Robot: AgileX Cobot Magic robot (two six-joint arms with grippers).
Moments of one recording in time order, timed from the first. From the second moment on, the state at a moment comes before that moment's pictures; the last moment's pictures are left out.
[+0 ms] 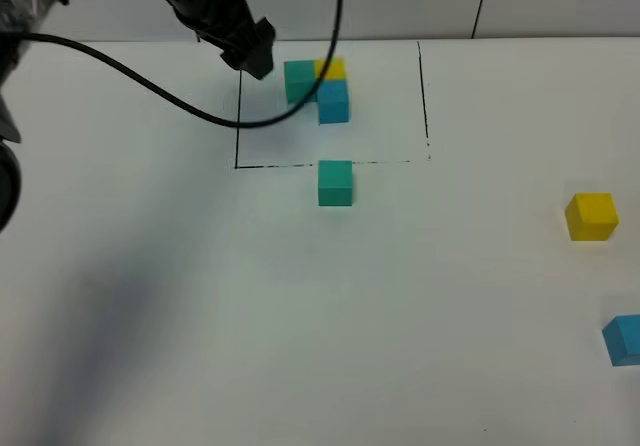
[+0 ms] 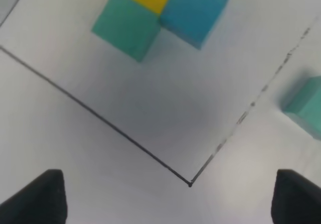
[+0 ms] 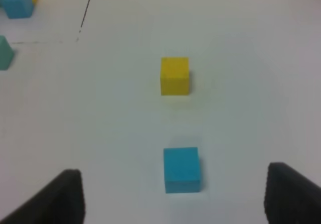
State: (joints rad) left arm -0.32 2.28 -2.28 -0.17 1.19 0.55; right arm 0.02 0.01 -0.50 0.00 1.07 -0.02
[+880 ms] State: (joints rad) left arm 0.02 1.46 -1.25 -0.12 0.99 0.41; right arm 0.02 0.01 -0.50 0.00 1.07 -0.02
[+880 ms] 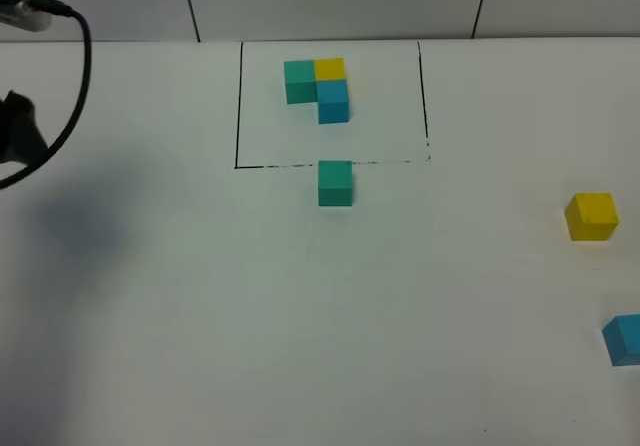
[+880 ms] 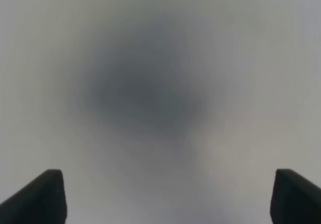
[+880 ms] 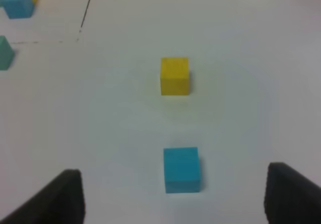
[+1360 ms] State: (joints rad) left arm 0.00 0.77 -0.88 0.02 1.00 0.21; right arm 0.02 0.01 -0.50 0.00 1.07 -0.02
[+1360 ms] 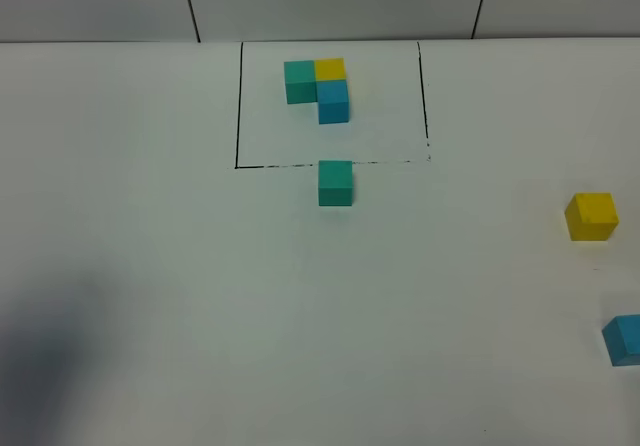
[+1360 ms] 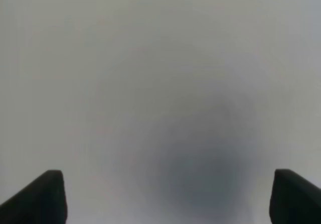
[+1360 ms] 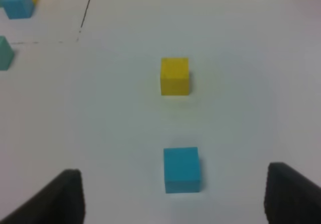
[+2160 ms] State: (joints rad) left arm -0.03 0.17 -0.52 -0.13 1.04 0.20; right arm 0.02 0.01 -0.50 0.00 1.07 -0.01
